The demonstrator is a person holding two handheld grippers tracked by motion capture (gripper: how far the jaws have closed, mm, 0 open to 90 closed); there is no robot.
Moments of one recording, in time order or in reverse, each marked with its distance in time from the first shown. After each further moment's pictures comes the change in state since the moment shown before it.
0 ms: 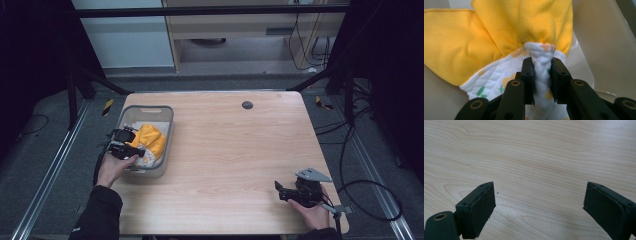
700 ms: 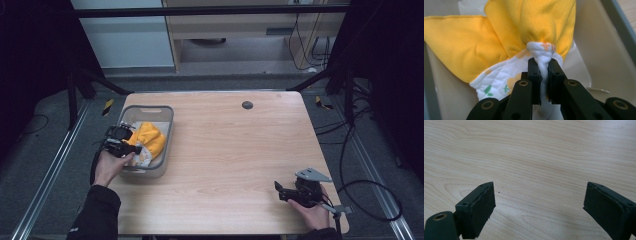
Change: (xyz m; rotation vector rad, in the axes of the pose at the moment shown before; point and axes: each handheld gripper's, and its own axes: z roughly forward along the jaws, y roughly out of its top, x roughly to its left) left arm 0.002 0.005 -0.018 -0.023 0.003 0.012; right arm 0.000 0.000 0.000 0.003 0.002 -0.002
